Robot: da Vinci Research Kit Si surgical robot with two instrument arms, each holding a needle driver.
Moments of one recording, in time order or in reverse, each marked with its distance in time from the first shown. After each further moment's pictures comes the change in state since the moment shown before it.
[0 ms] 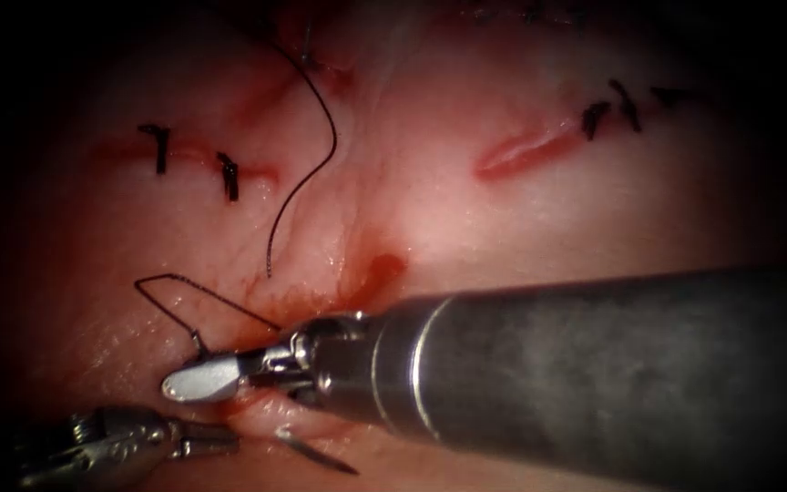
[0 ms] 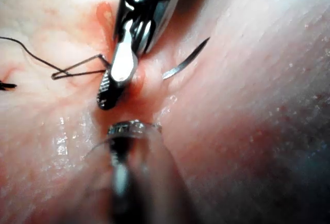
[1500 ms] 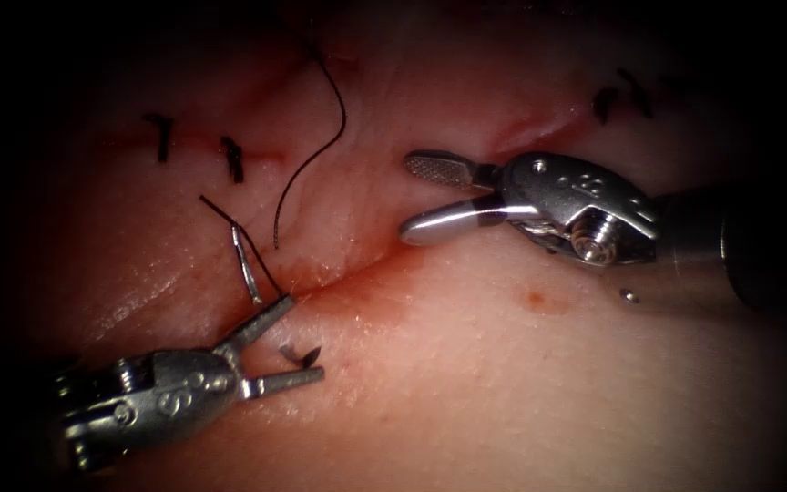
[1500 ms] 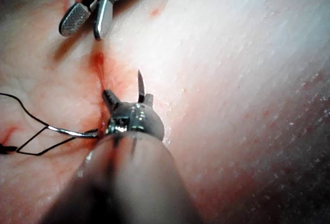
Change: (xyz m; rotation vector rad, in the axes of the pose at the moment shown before) right arm 0.015 -0.003 -0.015 -0.370 -0.019 -1.142; left arm 0.011 -0.002 -0.001 0.371 0.333 0.086
